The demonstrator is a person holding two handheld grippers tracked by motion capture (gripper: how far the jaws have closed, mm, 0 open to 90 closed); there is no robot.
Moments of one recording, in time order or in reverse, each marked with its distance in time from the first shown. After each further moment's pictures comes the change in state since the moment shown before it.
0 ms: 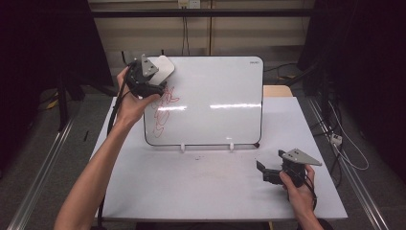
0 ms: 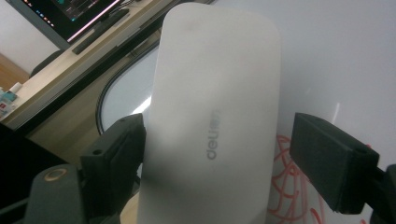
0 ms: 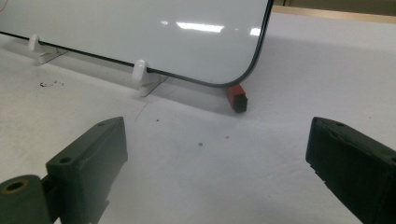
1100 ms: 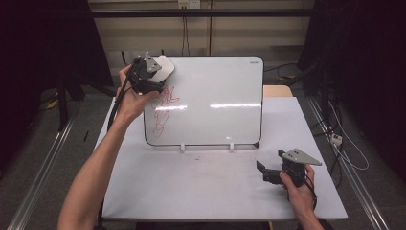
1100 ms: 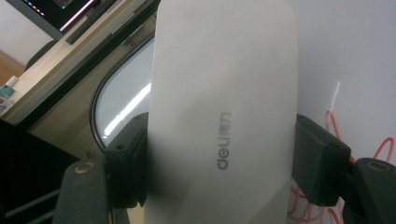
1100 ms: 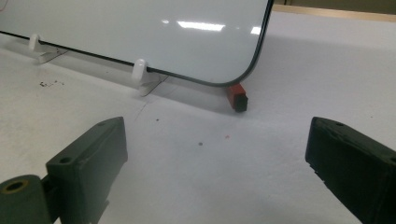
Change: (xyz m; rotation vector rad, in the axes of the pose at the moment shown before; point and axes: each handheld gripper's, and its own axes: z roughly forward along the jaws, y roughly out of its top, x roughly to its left) left arm 0.006 0.007 0.011 0.079 -0.024 0.041; right arm 0.000 0.000 0.001 0.003 0.002 0.002
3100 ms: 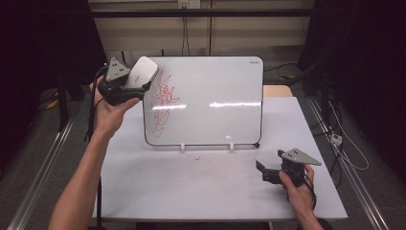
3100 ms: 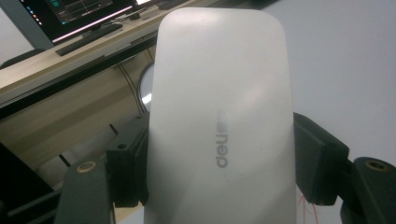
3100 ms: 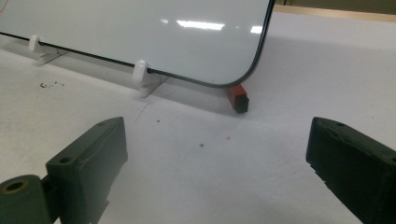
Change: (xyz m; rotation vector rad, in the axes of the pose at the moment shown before) left arm 0.011 -0.041 -0.069 -0.218 -0.067 -0.214; right arm 0.001 0.000 0.001 0.000 0.000 0.002
